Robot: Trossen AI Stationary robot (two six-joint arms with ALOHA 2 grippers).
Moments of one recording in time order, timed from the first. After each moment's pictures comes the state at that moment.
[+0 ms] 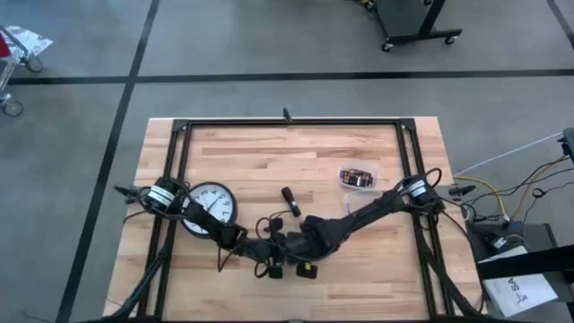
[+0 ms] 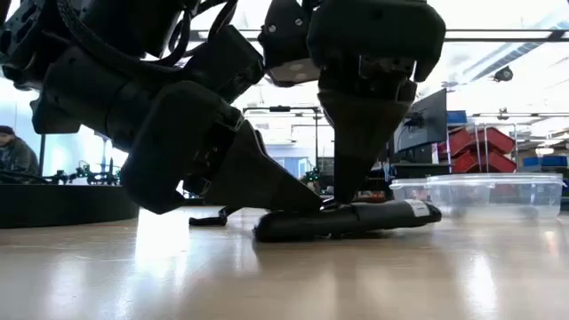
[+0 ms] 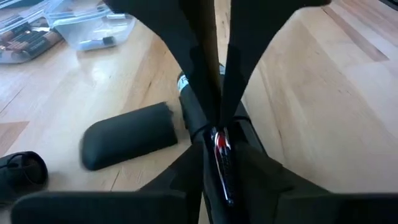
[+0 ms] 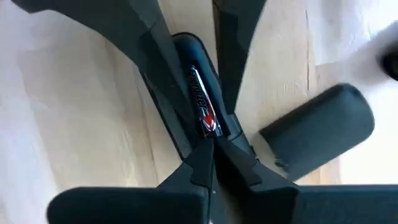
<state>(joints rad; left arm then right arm) -0.44 2.03 0.84 0.70 -0.45 -0.14 0.37 2.11 1.60 -0.80 0.11 0.57</state>
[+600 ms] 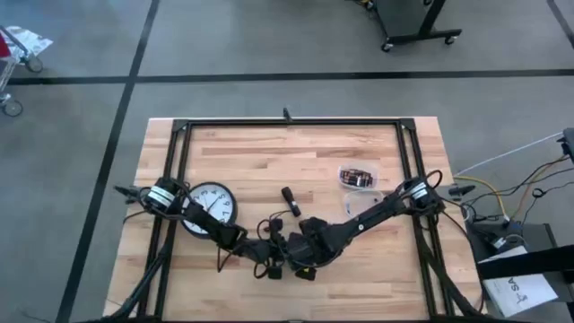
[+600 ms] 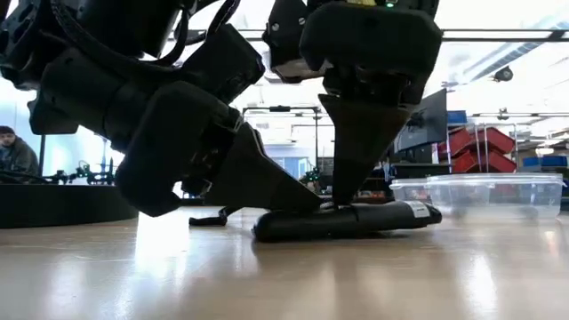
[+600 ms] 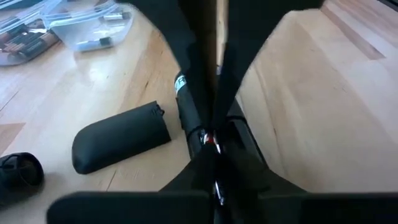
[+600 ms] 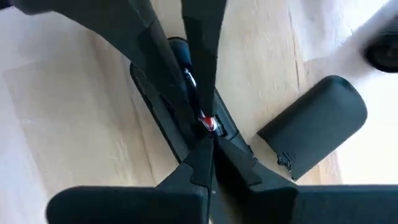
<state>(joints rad) -0.44 2.04 0.84 0.71 -0.45 -0.14 0.41 2.11 1.58 -0.78 0.21 0.68</state>
